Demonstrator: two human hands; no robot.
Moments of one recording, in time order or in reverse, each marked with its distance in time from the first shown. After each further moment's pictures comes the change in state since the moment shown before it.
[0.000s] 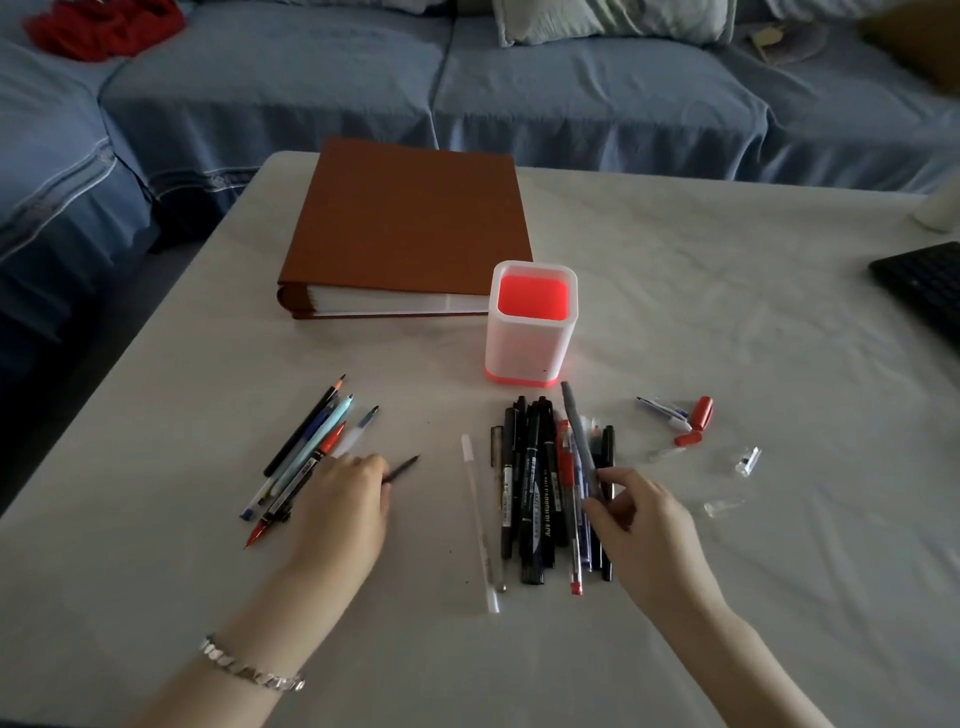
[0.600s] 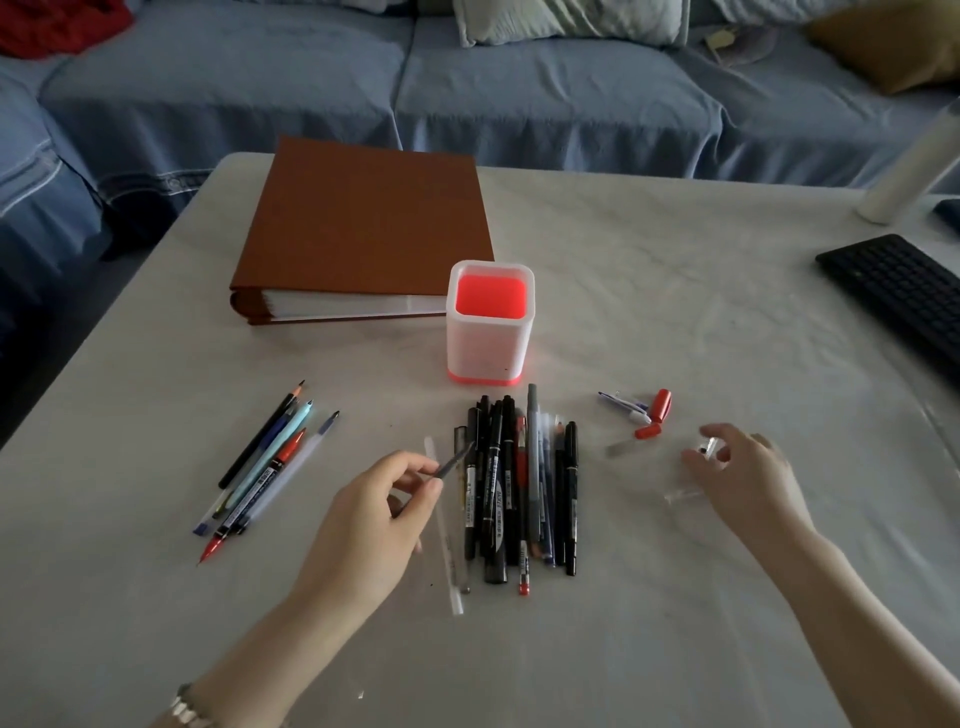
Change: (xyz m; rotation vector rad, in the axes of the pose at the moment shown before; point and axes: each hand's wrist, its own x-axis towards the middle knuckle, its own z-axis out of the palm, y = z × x) left_hand -0.021 0.057 -0.017 -0.704 -0.080 0.024; right_hand 0.051 0.075 -0.078 -0.253 0.098 0.320
